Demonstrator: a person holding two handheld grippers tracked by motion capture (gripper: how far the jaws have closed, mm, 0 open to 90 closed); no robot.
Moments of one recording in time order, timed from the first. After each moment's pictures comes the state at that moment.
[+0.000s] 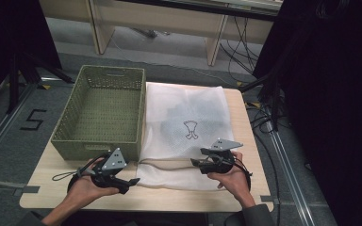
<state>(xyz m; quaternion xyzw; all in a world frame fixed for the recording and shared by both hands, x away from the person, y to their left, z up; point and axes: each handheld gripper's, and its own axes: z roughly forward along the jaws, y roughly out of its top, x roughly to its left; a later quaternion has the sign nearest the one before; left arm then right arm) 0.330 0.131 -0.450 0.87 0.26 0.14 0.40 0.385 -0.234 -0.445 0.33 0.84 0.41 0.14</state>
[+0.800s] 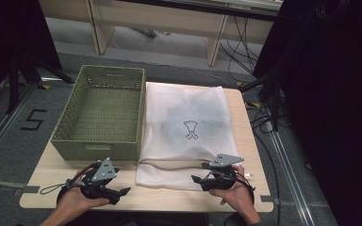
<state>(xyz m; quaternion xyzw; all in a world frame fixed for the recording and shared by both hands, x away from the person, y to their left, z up) 0.306 0.149 -0.466 0.87 0.29 0.14 0.38 0.347 -0.240 -0.459 0.32 0.85 0.39 0.12</state>
